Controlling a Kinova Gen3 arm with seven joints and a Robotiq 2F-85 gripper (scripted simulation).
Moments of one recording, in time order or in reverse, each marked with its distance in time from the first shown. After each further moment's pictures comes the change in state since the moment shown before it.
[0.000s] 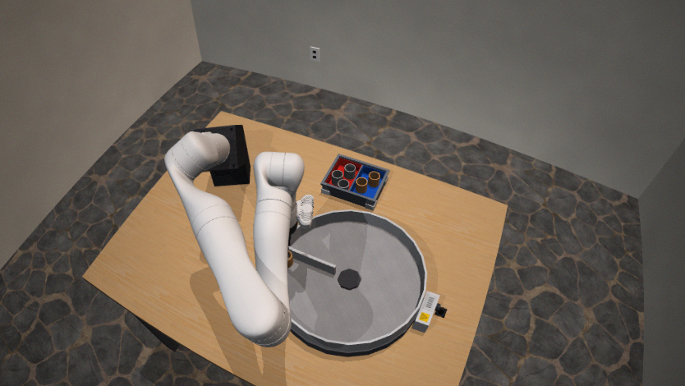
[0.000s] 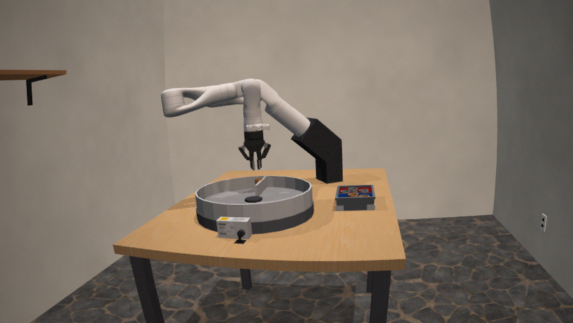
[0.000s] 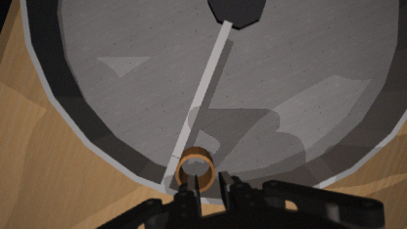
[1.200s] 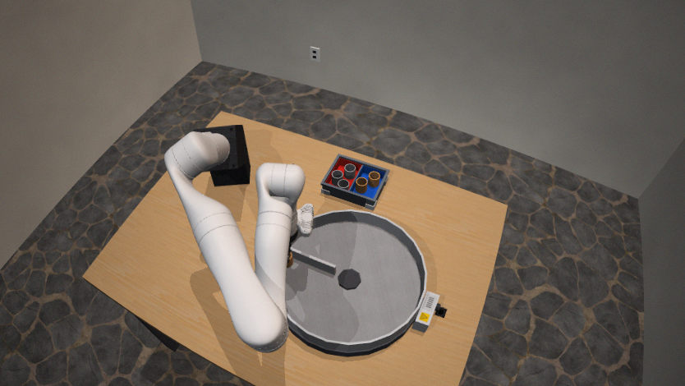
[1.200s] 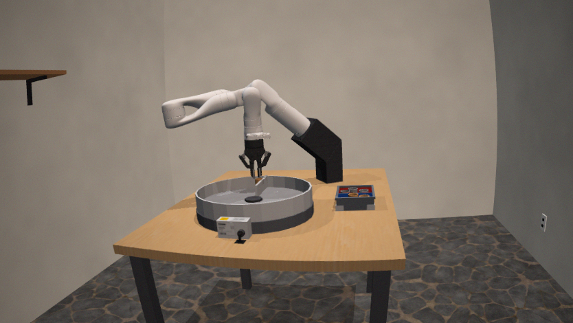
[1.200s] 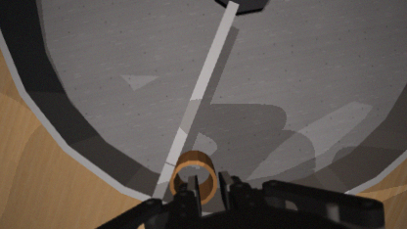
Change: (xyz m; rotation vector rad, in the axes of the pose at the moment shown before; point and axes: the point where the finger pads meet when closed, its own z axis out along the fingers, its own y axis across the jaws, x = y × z) arm -0.001 0.002 0.033 -0.002 -0.007 -0.006
